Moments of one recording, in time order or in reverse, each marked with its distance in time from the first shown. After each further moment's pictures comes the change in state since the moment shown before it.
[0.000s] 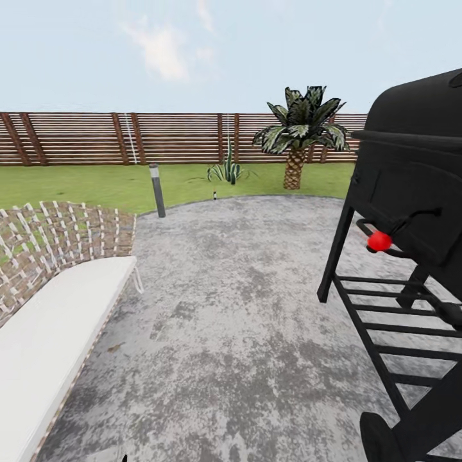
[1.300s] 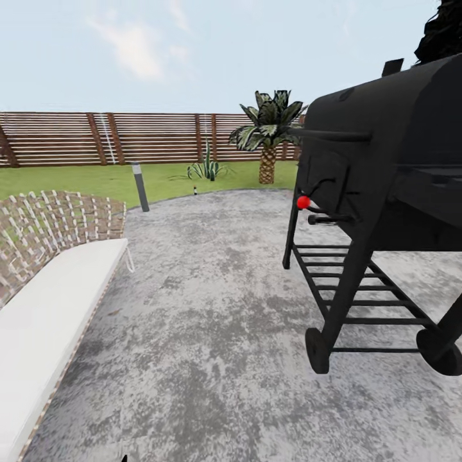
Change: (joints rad) left arm 0.000 0.000 0.000 -0.002 0.000 0.000 0.000; right arm 0.000 0.000 -0.001 -0.001 0.000 0.000 -0.001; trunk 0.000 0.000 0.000
